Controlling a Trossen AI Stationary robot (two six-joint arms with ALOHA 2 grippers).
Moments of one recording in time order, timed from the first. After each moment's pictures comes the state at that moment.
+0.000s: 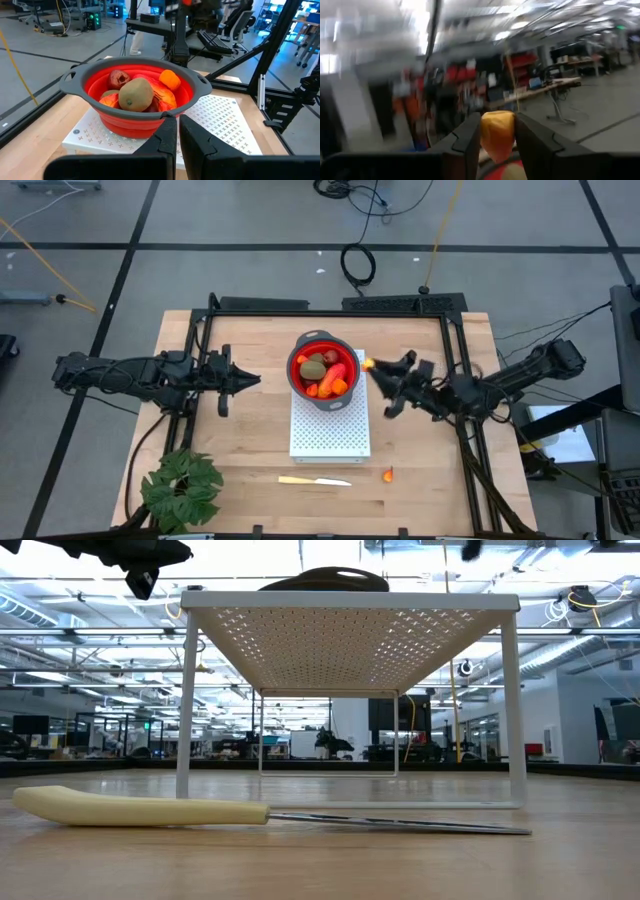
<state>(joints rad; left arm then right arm) -0.09 0.60 0.57 -0.12 -0.14 -0.16 0.33 1.13 0.60 0.98 0.75 0.11</state>
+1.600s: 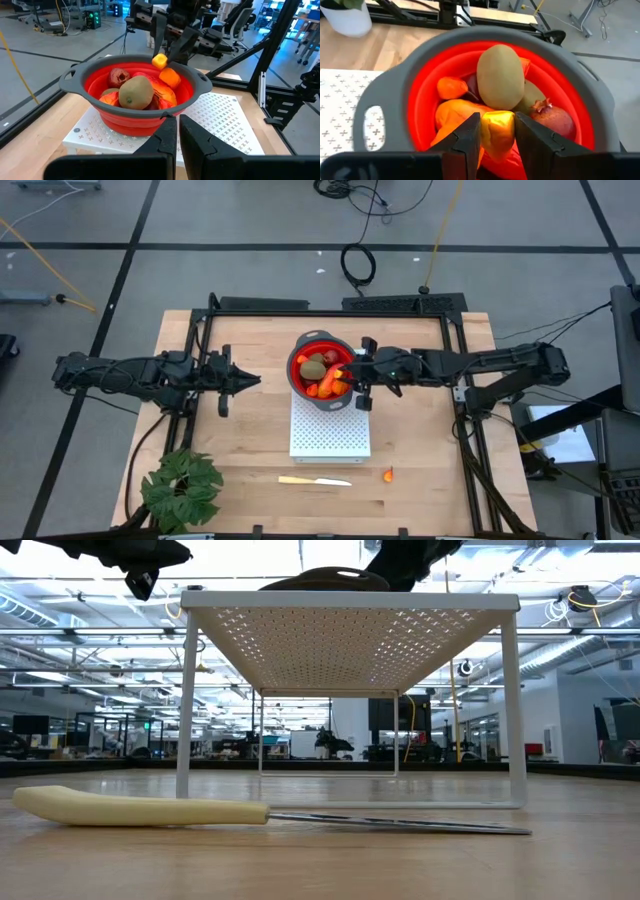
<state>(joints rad) -0.09 0.60 0.57 -0.13 -0.14 -0.15 0.01 1.35 1.09 -0.25 0.19 -0.09</state>
